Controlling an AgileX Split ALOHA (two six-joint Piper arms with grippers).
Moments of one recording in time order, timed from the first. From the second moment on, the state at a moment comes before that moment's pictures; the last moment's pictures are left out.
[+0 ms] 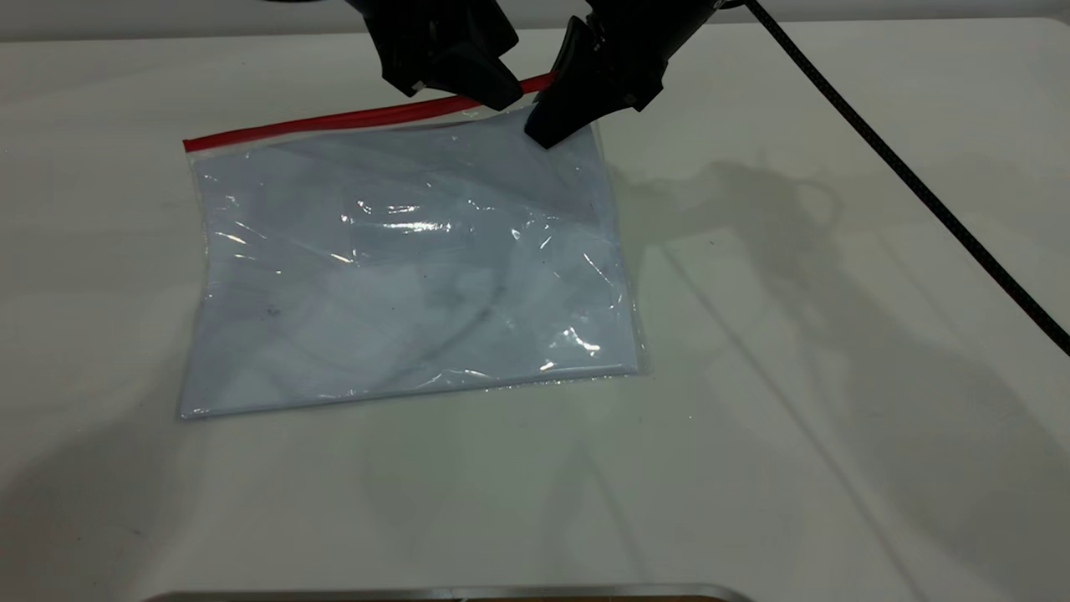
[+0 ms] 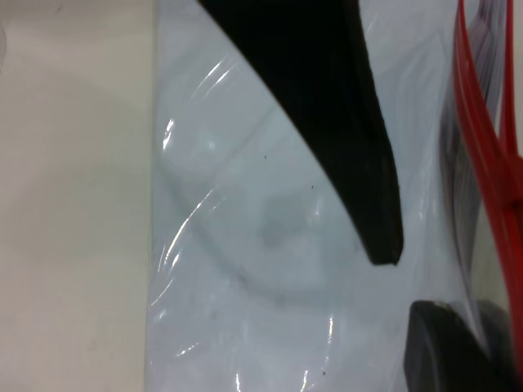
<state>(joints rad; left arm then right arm) -0.35 2.22 -1.47 -0.95 0.55 1.88 0.33 2.55 -1.92 0.92 1.02 -1.70</state>
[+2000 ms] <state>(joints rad) -0.29 2.26 -1.47 -0.93 0.49 1.78 0.17 2.55 -1.92 0.95 1.06 -1.51</state>
